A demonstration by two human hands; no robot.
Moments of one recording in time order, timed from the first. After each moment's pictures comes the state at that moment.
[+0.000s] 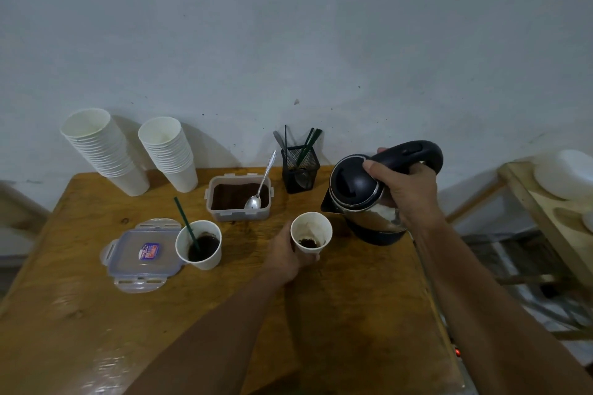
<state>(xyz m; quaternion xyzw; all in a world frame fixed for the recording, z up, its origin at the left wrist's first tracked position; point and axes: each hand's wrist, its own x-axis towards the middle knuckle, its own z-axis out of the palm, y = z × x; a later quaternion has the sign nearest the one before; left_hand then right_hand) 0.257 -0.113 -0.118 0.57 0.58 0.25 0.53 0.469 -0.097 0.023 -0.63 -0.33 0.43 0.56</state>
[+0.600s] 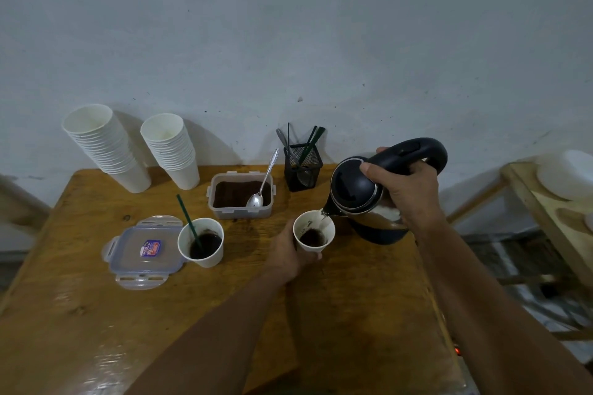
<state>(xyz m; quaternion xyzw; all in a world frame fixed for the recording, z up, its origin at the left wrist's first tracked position) 0.258 -0.110 -0.117 0.57 0.57 0.23 0.54 0.466 -0.097 0.016 -0.64 -0.39 0.39 0.53</state>
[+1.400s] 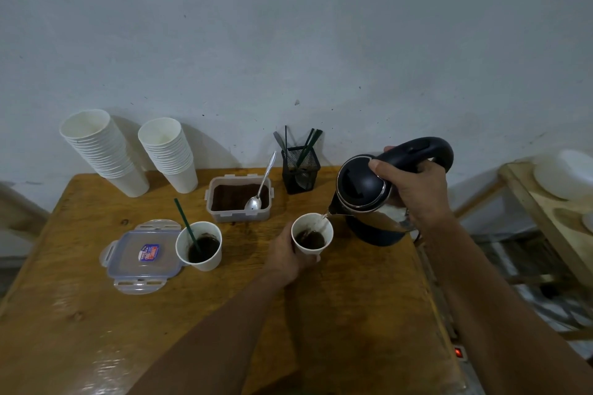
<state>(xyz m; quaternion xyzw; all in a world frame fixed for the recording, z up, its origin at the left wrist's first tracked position) 0.257 -0.112 -0.116 0.58 0.57 0.25 0.53 0.477 -0.098 0.028 -0.64 -0.37 0.40 0.54</state>
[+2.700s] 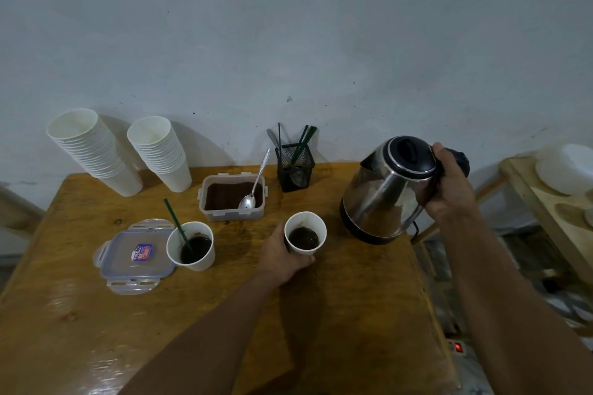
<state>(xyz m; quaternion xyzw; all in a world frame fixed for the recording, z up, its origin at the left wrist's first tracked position) 0.260 -0.113 -0.120 0.56 0.60 0.25 0.51 0.545 -0.083 0.002 -0.51 -0.05 0.51 0.69</state>
